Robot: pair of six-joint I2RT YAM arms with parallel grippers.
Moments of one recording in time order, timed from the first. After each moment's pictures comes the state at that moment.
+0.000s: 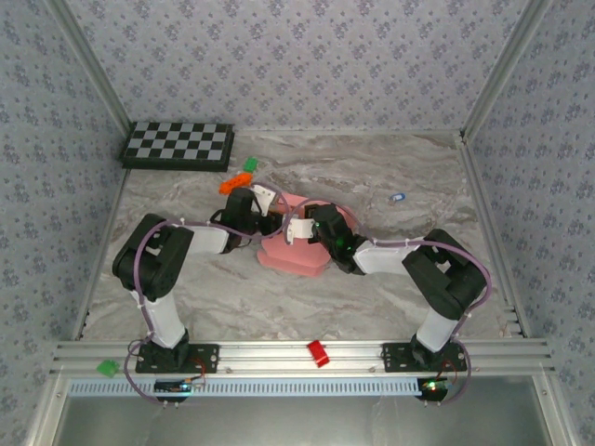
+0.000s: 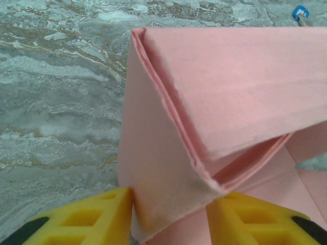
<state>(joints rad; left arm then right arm) -0.48 1.81 0.82 0.39 0.32 -0.15 0.77 1.71 0.78 0.52 0.31 -1.19</state>
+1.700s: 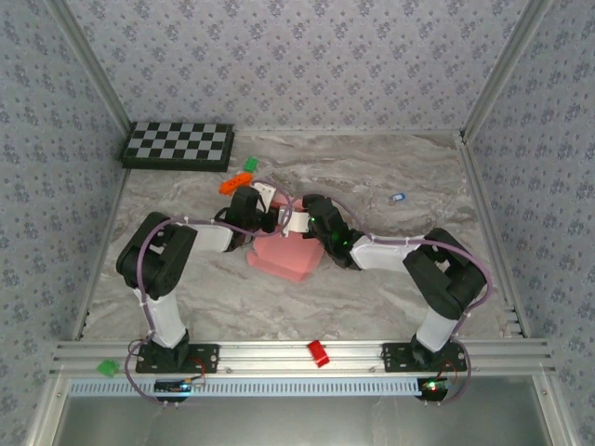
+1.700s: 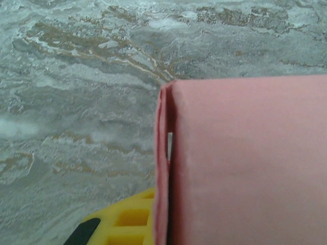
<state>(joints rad) -0.51 1.82 0.86 0.35 0.12 -0.16 0.78 1.70 0.86 0.43 0.33 -1.08</state>
